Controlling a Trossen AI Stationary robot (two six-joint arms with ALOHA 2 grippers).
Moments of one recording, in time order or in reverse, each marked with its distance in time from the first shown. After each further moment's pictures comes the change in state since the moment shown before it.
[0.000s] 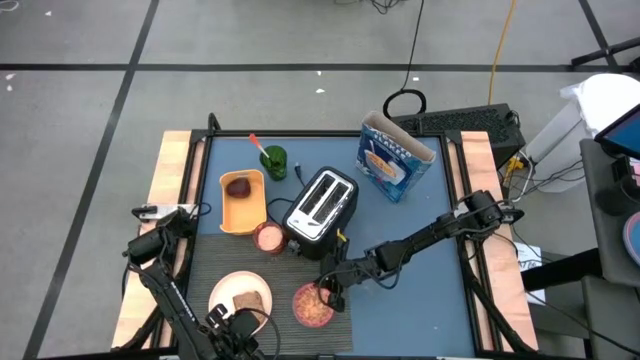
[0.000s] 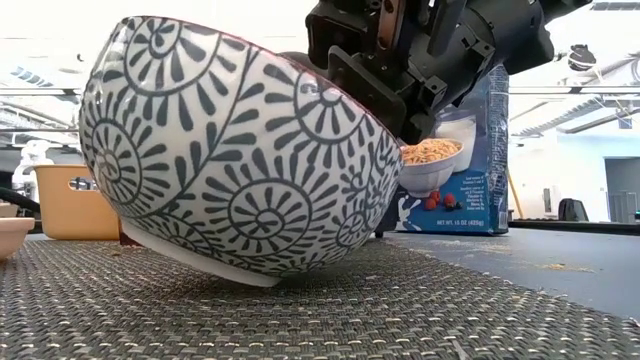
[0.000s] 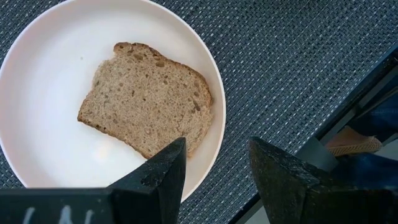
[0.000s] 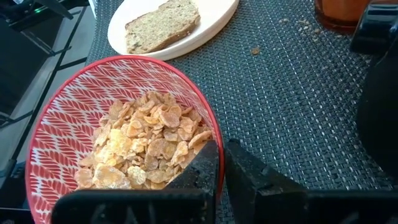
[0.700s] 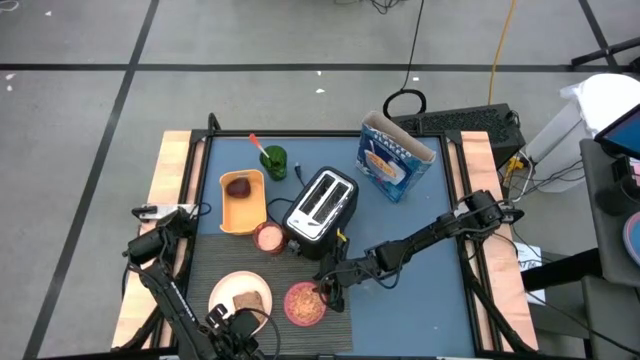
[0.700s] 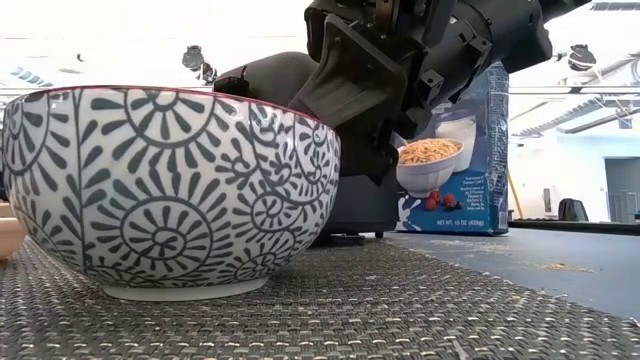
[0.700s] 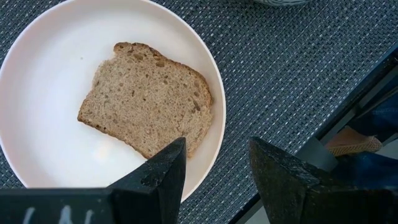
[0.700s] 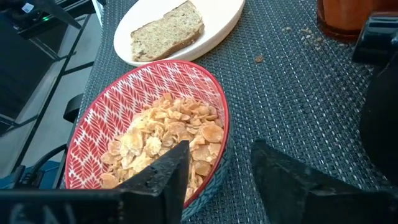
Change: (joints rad) left arm 0.000 0.000 0.000 0.000 0.000 0.000; right arm 0.000 0.000 0.000 0.017 0.000 0.000
